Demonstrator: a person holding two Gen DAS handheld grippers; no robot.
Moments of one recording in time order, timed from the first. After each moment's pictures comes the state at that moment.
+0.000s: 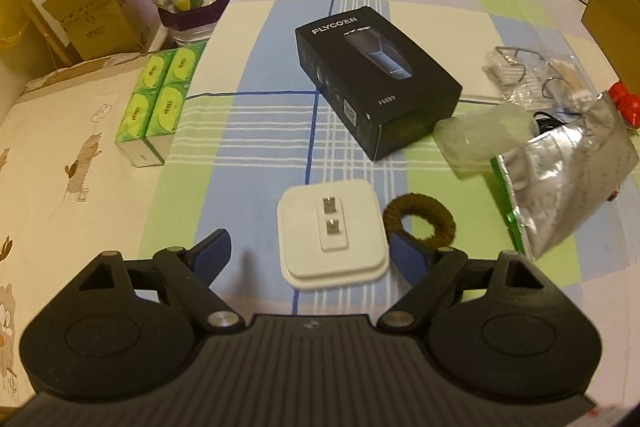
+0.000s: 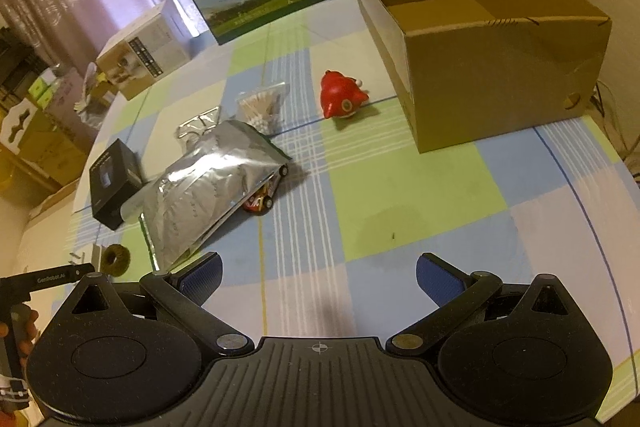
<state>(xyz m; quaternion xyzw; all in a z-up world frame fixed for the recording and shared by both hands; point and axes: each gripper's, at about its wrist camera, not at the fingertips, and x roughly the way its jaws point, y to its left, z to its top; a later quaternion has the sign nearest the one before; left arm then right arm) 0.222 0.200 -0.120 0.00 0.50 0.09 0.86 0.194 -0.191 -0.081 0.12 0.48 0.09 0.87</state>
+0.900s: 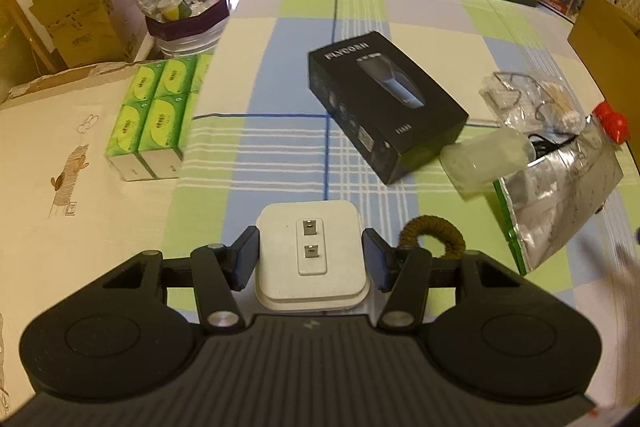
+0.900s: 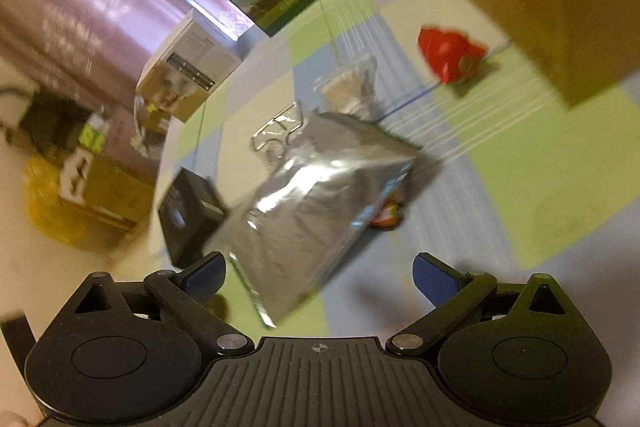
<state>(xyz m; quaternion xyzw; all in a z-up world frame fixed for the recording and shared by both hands) 0.221 0.231 -0.104 -0.02 0.48 0.06 0.87 0.260 -0.128 -0.123 0.31 0.50 0.16 0.80</state>
